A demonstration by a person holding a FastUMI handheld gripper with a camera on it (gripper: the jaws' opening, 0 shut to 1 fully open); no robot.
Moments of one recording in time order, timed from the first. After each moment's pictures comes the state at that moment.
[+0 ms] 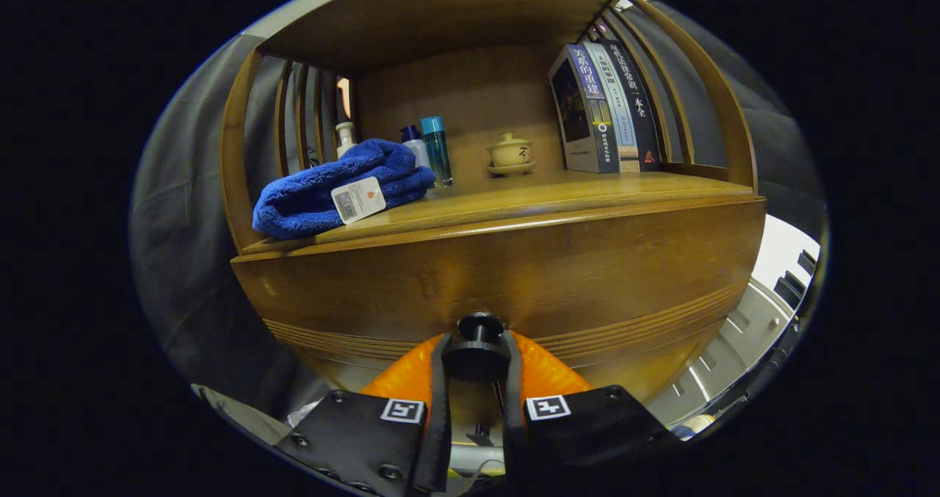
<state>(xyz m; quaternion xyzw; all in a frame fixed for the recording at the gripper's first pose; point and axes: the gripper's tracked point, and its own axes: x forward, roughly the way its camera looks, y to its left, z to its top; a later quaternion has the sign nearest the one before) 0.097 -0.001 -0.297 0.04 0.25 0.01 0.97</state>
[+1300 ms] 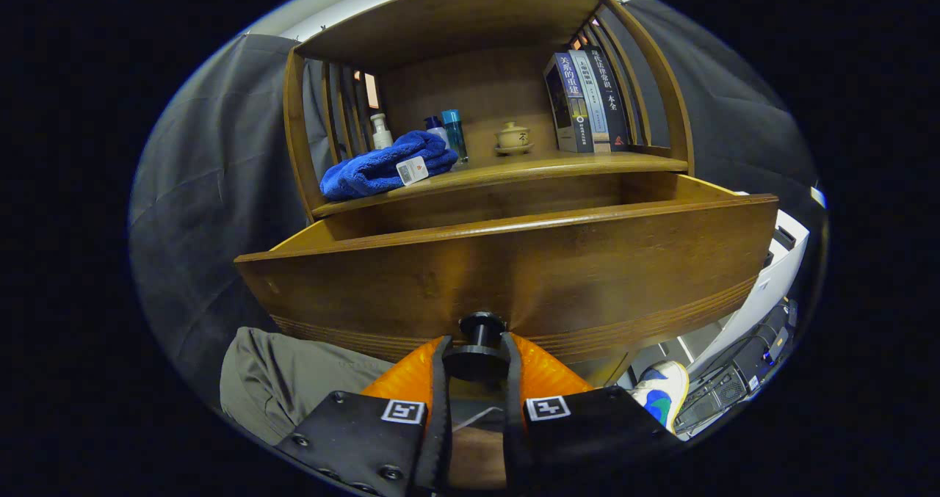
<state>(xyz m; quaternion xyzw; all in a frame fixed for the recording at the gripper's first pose) -0.037 0.009 -0.273 0.05 0.29 0.03 0.95</state>
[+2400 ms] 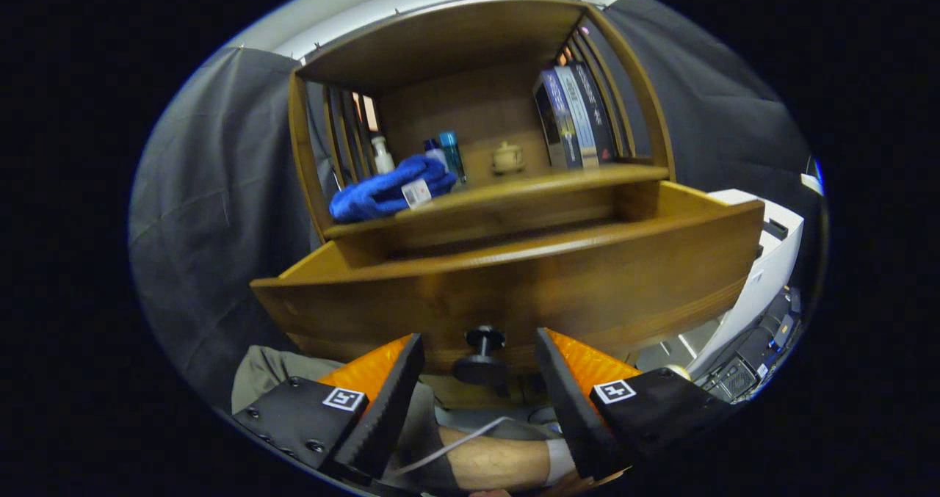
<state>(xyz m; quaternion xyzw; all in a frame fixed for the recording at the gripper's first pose) -0.043 0.016 -0.218 0.08 0.21 0.03 0.97</state>
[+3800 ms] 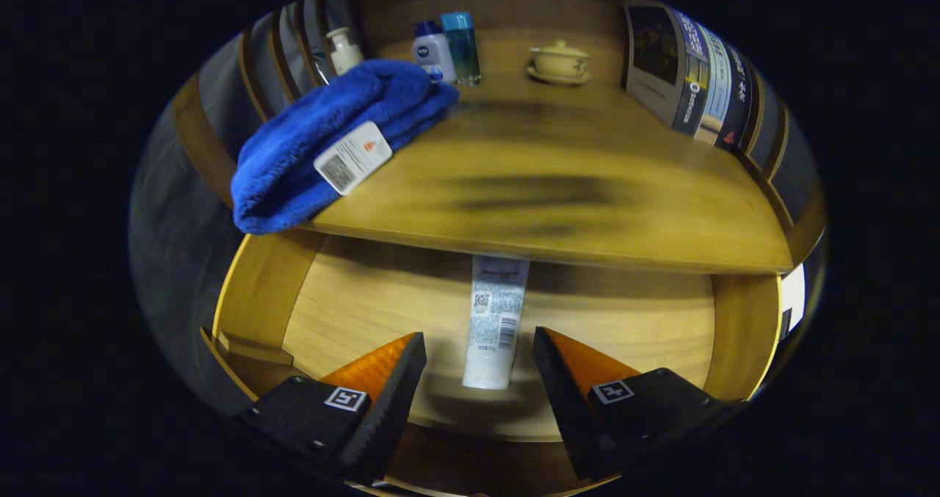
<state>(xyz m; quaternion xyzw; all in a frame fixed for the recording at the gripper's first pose) 0.098 0.014 -0.285 0.01 0.57 0.05 0.82</state>
